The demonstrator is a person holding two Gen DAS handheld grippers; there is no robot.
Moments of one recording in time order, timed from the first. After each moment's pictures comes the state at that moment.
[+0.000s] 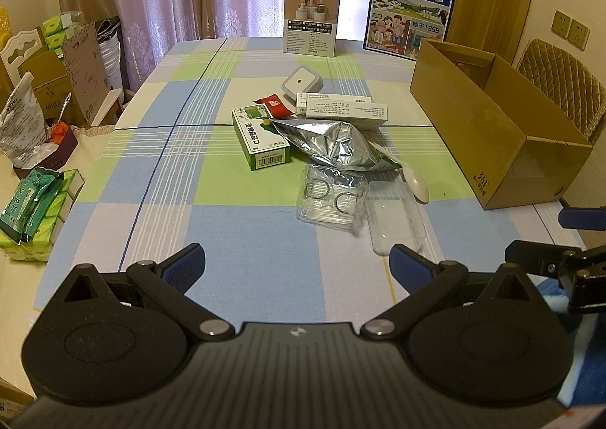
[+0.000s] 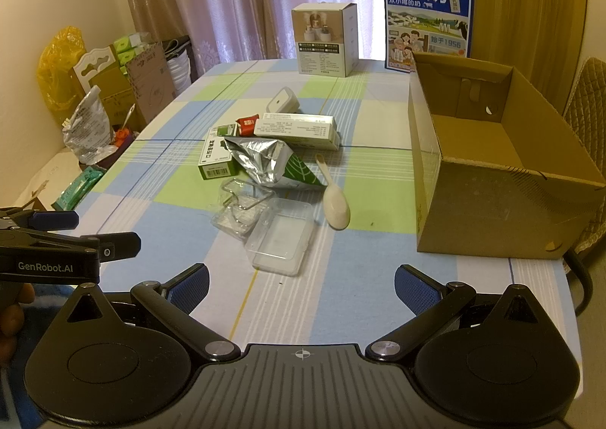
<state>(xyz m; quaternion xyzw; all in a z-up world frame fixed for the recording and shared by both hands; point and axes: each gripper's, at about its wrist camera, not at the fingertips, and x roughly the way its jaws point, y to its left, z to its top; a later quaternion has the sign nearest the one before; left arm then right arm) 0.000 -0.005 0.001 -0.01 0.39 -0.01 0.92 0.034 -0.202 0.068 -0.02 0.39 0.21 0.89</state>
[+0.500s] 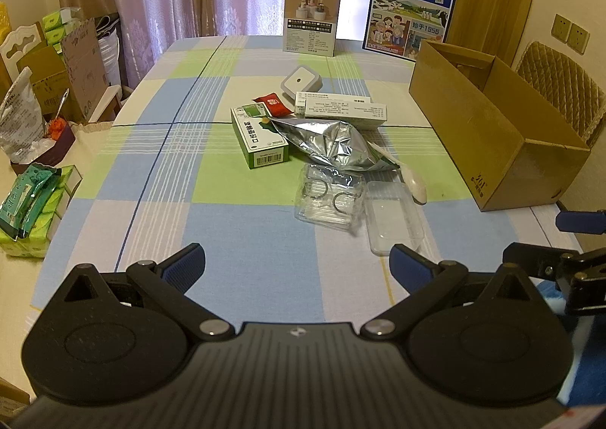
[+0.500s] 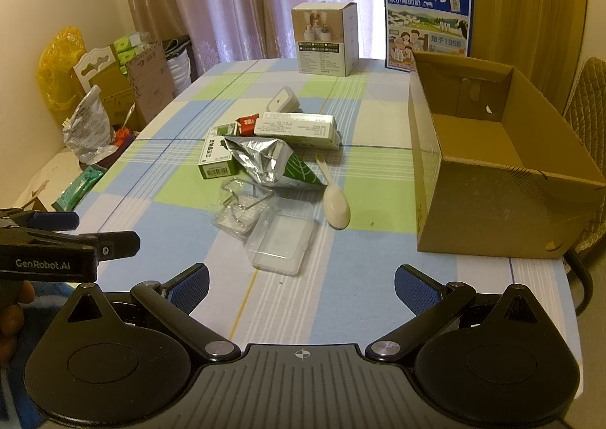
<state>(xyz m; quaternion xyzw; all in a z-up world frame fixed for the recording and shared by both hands) 0.001 -0.005 0.001 -0.02 0.40 -0.01 0.92 0.035 -0.201 0.066 -0.02 0.39 0.21 0.89</state>
